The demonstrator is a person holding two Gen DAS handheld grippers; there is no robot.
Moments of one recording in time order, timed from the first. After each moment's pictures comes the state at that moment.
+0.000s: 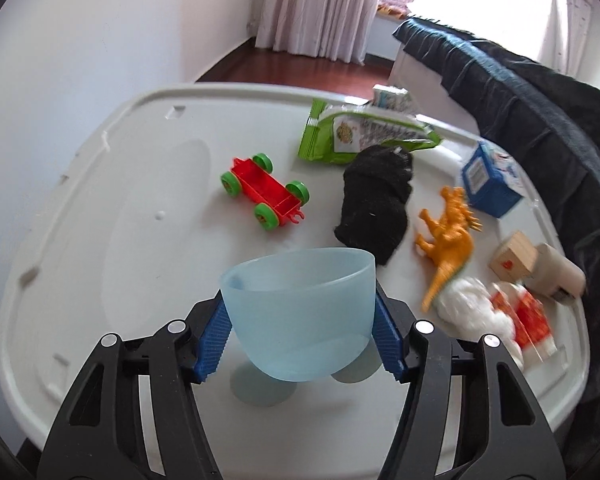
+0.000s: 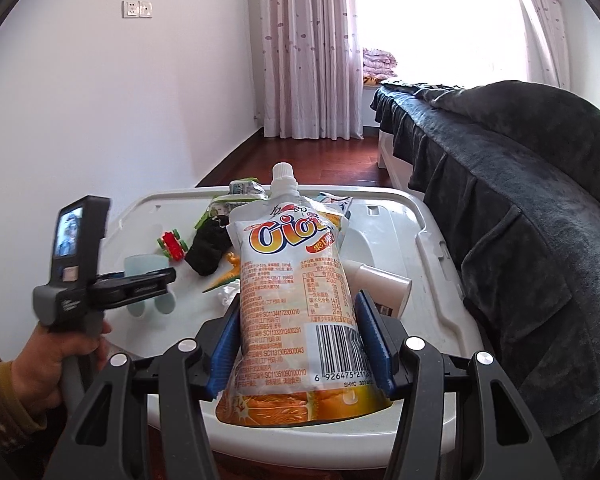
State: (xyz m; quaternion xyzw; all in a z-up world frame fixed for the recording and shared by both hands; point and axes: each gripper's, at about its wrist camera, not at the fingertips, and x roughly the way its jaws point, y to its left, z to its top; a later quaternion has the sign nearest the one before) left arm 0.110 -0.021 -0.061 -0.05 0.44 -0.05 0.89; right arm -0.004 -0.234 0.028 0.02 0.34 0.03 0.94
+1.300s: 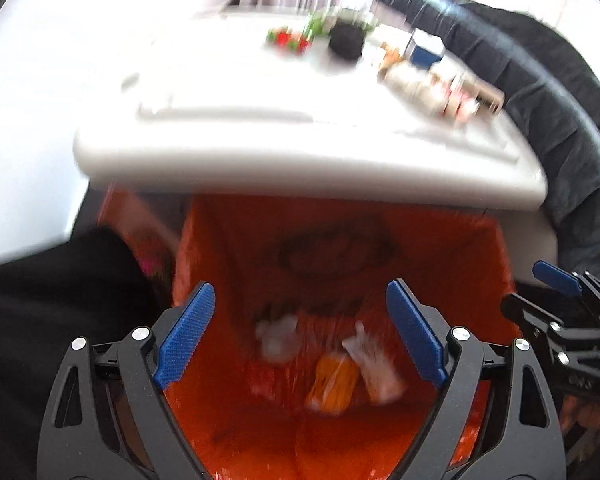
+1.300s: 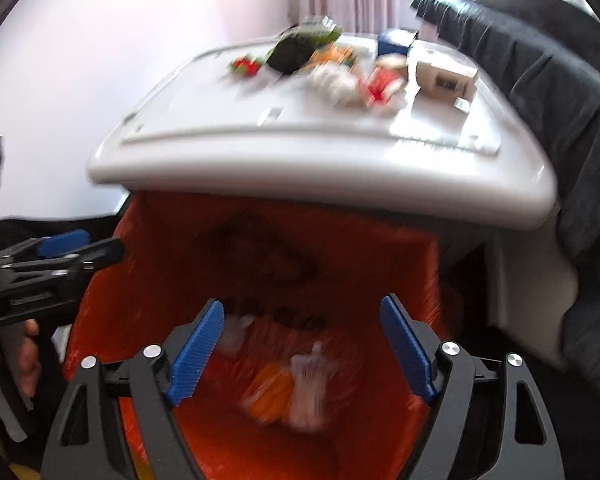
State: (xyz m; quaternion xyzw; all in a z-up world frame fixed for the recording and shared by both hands) left arm -0.107 0.017 -0.057 -0.03 0.50 -0.09 0.86; right arm -0.132 -0.167 -0.053 0.01 0.50 0.07 0.86
